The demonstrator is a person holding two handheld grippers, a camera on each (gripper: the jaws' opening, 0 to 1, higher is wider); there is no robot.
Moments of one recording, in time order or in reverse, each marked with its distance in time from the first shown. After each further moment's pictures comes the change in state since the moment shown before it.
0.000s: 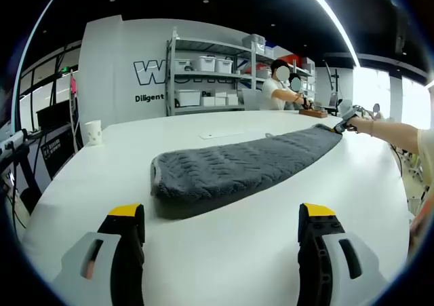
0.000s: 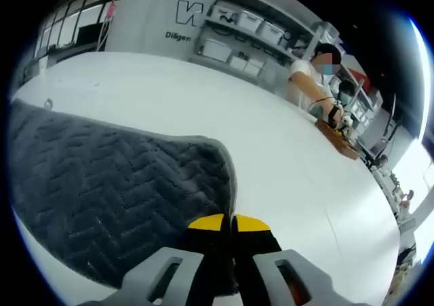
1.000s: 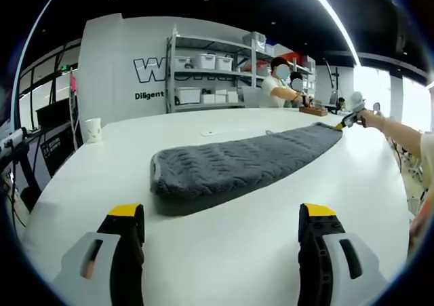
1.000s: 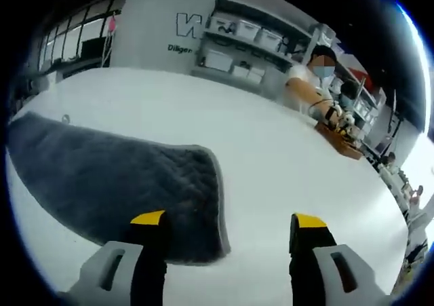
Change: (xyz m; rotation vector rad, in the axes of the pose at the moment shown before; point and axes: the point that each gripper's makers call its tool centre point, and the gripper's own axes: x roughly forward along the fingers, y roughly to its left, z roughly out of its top) left arm 0.000 0.001 -0.005 -0.002 0.021 0.001; right arm -0.046 -0.012 0.003 0.016 -0.056 0.105
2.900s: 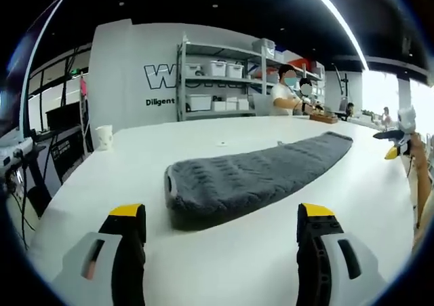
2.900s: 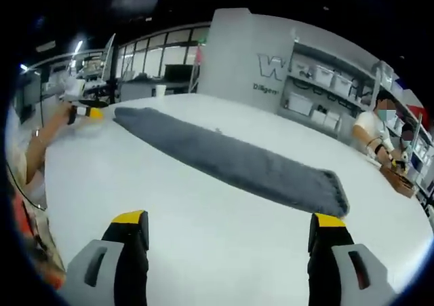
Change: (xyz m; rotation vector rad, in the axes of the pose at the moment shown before) left arm -0.001 0.015 0.026 -0.007 -0.052 0.071; right arm -0.176 0.190 -0.036 -0.132 -0.278 0.429
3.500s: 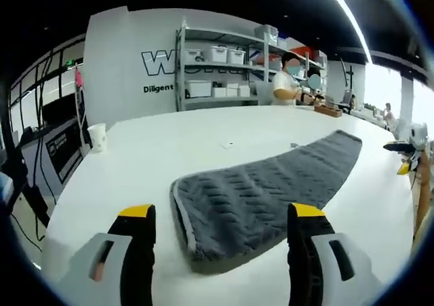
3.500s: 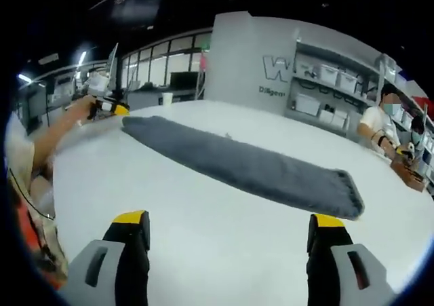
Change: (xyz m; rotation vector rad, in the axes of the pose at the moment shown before) left arm 0.057 0.032 0.029 -0.025 0.119 -0.008; right arm 0.003 0.019 0.008 0.058 -0.057 0.063
